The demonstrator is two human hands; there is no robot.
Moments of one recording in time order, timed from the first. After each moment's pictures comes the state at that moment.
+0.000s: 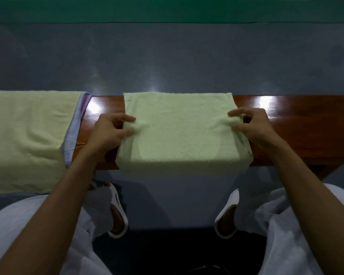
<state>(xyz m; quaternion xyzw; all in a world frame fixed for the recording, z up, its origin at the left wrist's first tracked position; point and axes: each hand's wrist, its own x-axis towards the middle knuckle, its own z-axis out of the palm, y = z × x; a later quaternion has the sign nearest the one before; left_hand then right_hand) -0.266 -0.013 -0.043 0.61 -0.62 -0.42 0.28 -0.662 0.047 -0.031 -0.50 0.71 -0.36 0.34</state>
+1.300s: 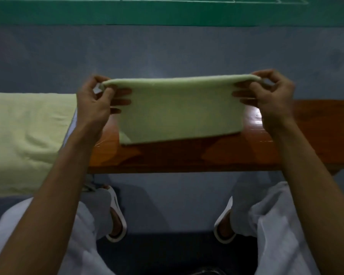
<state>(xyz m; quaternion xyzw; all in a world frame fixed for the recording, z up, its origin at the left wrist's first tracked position) -0.283 -0.022 0.021 0.51 -0.55 -0.41 0.52 -0.647 0.027 0.033 -0.45 0.57 -0.62 0.31</state>
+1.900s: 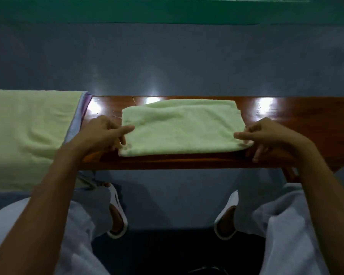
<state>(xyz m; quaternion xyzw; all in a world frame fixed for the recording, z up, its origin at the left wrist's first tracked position) -0.251 -0.002 -0.011 0.61 -0.70 -0.35 0.12 -0.675 0.069 0.012 -0.48 0.76 -0.09 0.43</state>
